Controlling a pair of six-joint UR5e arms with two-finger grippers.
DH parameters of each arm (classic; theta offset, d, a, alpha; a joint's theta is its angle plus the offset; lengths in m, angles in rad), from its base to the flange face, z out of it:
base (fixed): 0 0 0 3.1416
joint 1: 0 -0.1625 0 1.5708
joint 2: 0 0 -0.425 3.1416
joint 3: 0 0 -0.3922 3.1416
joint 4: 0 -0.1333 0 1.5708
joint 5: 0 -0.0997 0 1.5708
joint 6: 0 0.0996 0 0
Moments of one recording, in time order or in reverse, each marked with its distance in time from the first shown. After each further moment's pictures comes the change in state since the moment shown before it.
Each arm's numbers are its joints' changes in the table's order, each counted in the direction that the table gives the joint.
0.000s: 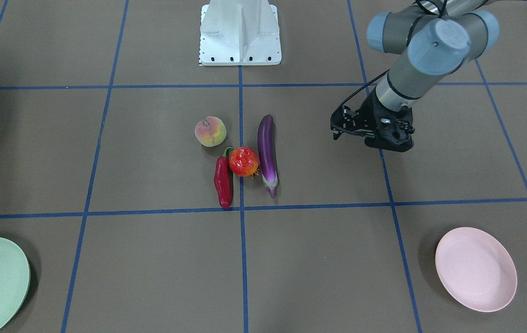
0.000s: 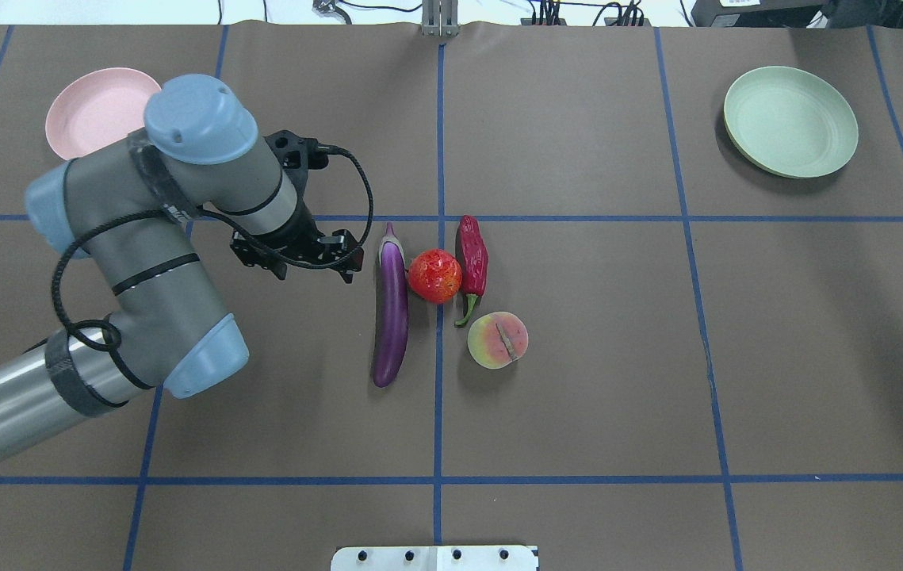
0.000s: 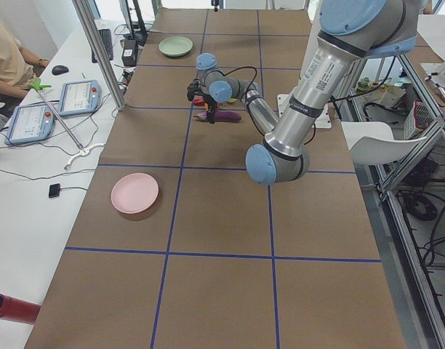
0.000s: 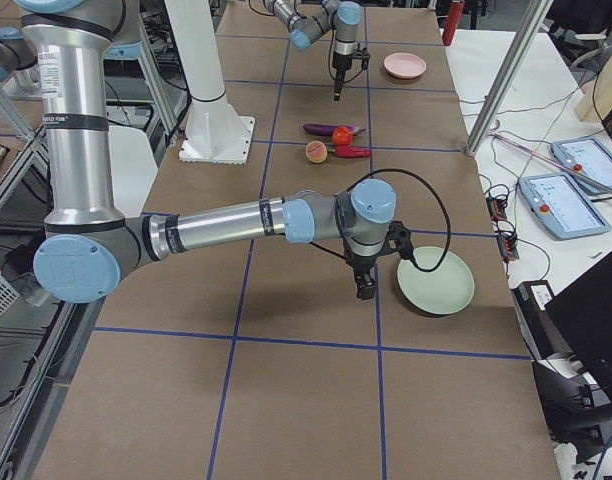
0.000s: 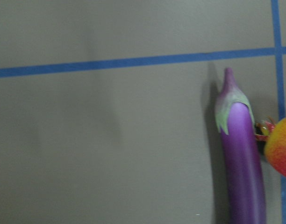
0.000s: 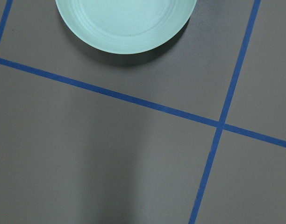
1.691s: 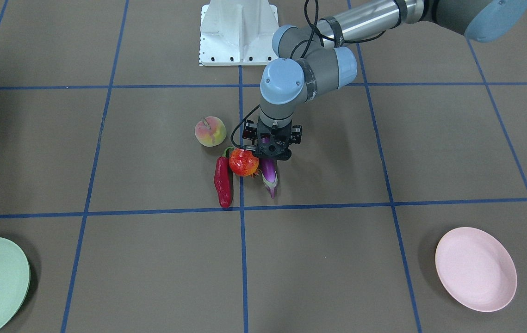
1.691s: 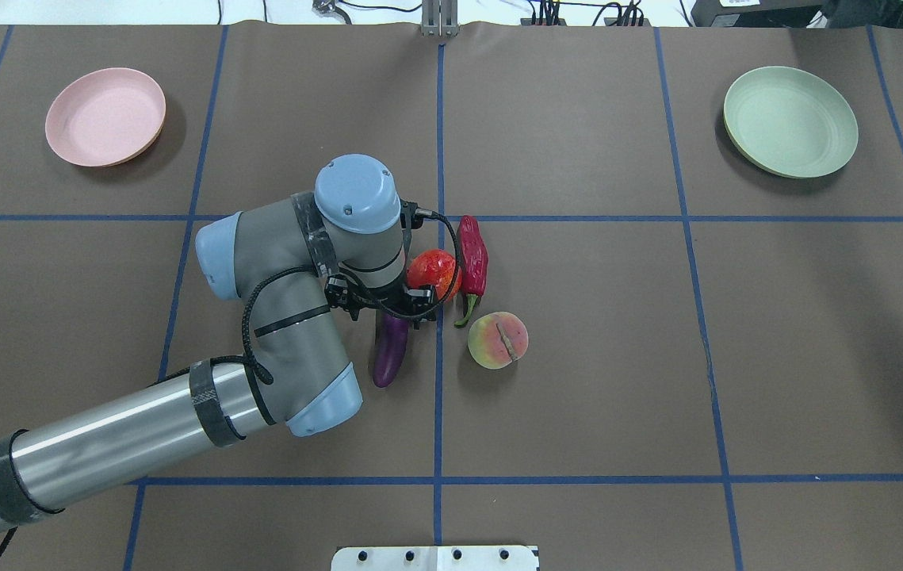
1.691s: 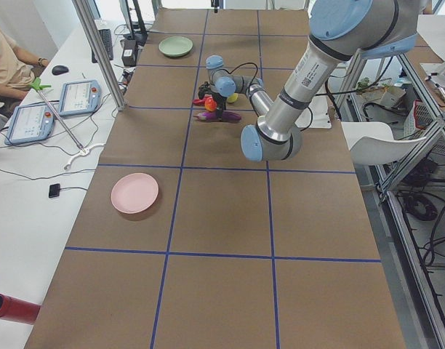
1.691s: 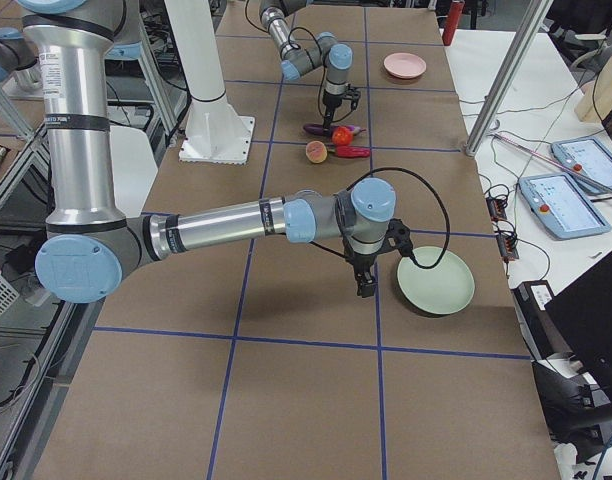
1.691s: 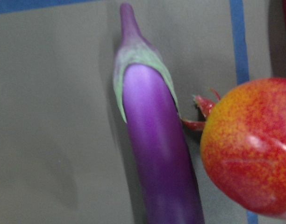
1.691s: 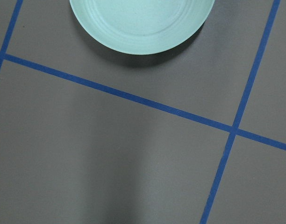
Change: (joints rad) left arm -0.137 0.151 0.229 0.003 -0.102 -0.001; right arm 0.011 0.002 0.000 -0.018 -0.004 0.002
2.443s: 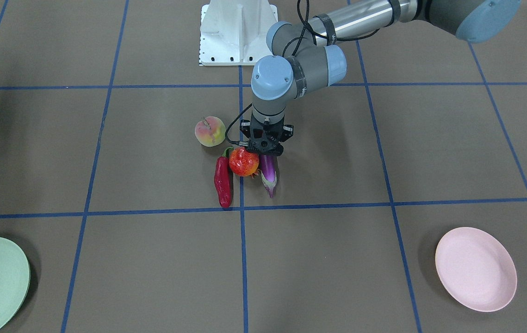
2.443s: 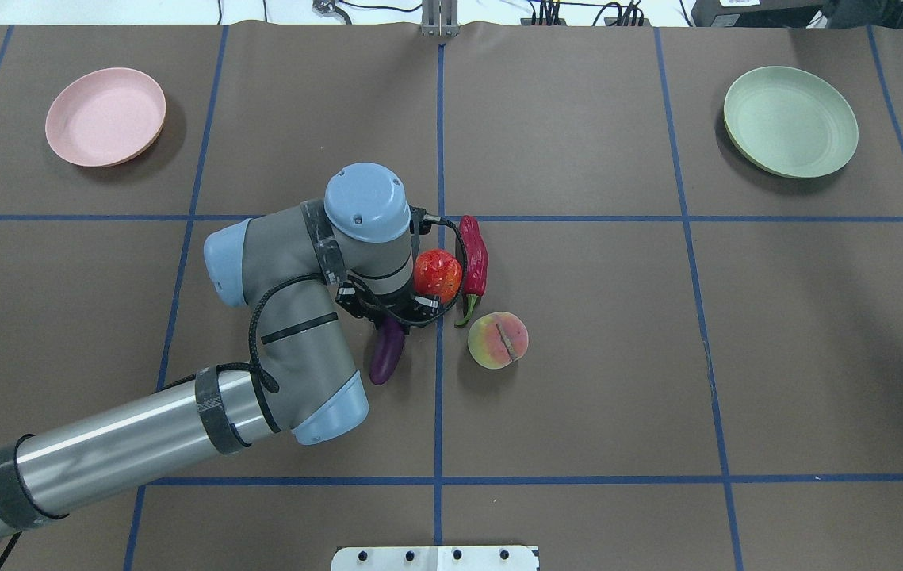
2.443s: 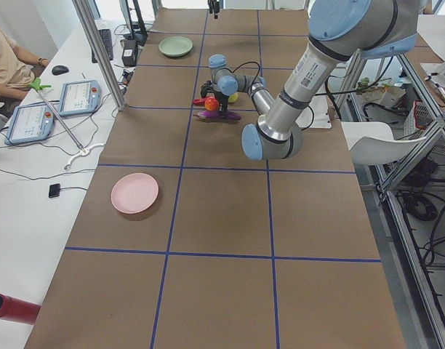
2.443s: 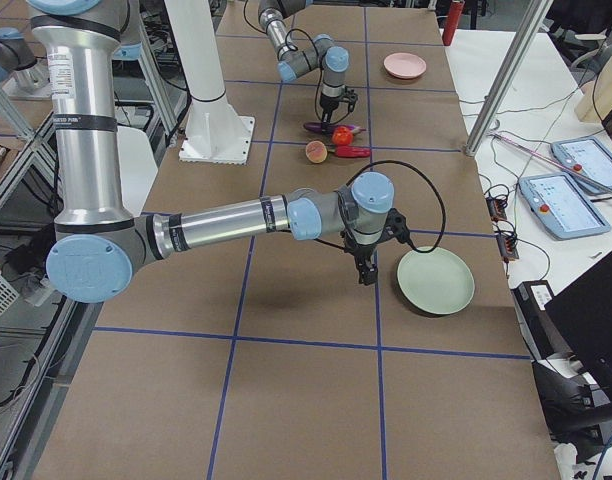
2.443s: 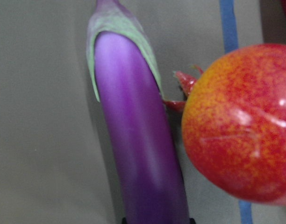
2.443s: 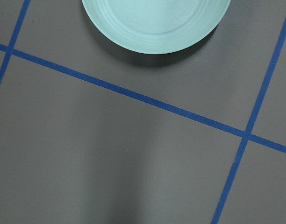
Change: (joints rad) left arm 0.008 0.005 -0.027 -0.020 -0.008 -0.007; right arm 0.103 -0.013 -0.004 -0.115 -0.011 0.015
